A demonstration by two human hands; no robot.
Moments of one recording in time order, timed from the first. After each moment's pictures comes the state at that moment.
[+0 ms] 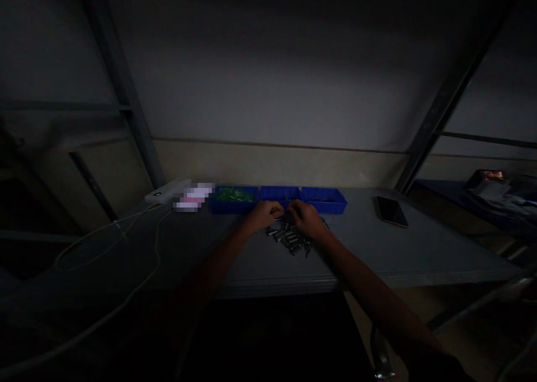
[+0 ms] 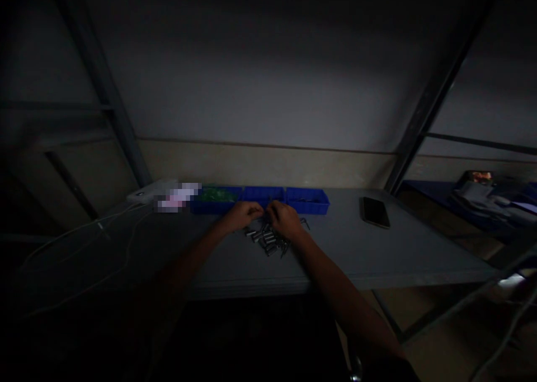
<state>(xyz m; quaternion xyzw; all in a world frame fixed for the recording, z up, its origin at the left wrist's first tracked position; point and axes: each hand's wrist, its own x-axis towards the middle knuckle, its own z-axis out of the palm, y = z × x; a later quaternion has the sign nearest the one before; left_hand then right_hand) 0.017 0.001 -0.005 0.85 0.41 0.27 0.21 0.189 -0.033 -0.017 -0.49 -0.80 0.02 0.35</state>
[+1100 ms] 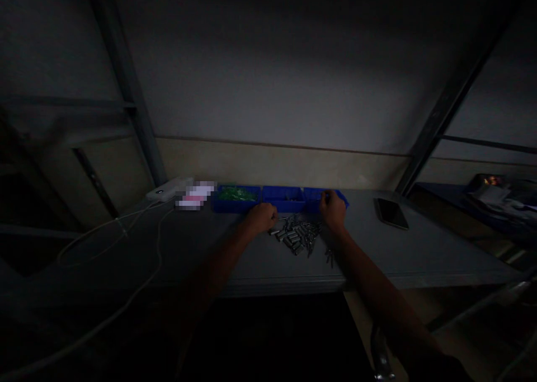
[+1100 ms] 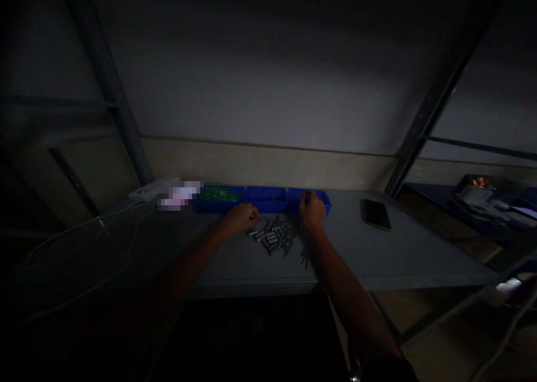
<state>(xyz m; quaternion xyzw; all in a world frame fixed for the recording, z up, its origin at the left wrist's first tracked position) 0.010 -0.003 -0.010 0.86 0.49 0.14 0.03 0.231 -0.016 -0.011 -0.74 -0.55 -0.08 0.39</state>
